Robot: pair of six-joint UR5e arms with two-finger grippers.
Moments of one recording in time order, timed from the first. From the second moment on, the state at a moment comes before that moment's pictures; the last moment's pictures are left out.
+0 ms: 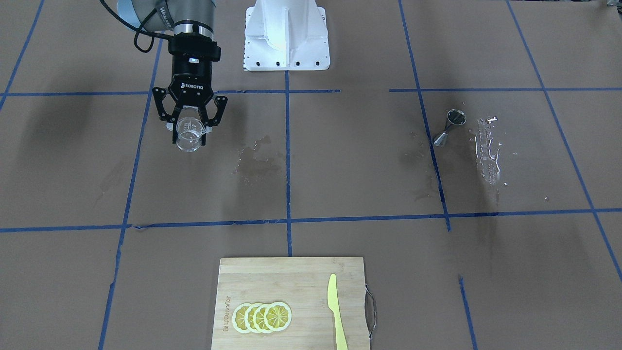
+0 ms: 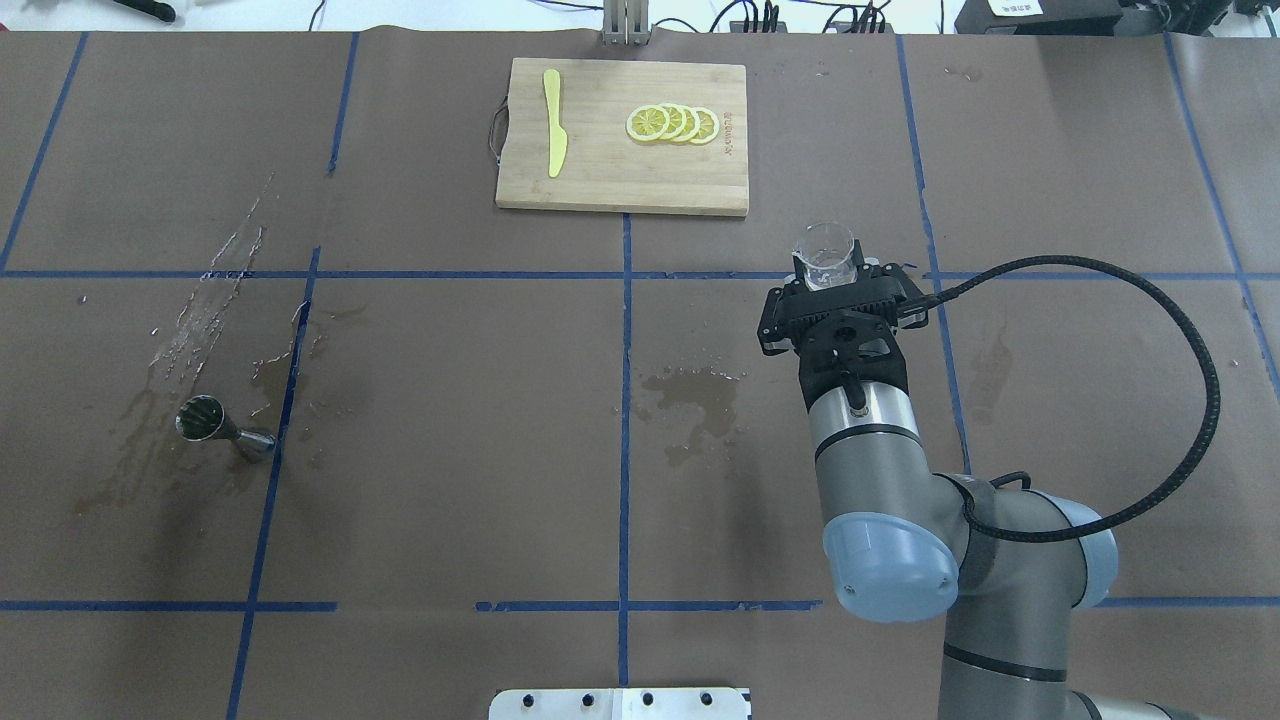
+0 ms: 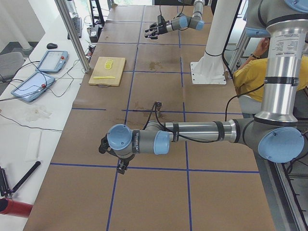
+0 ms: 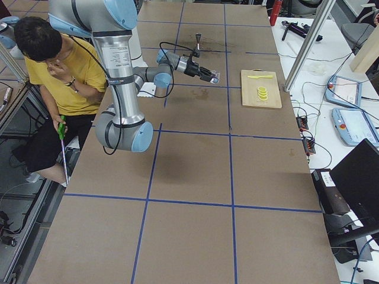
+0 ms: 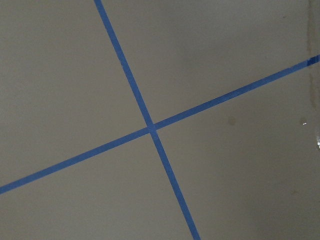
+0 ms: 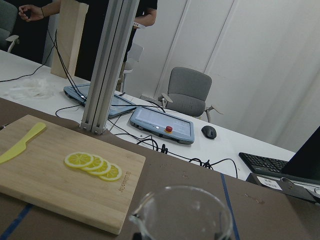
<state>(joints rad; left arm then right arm) -1.63 -1.59 -1.51 -1.64 -2.51 0.28 0.26 -1.26 1.97 -1.31 0.56 0.99</state>
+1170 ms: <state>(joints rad) -1.64 -1.58 -1.55 -1.69 -2.40 0.08 0.27 -1.54 1.98 -0.95 0.61 1.02</state>
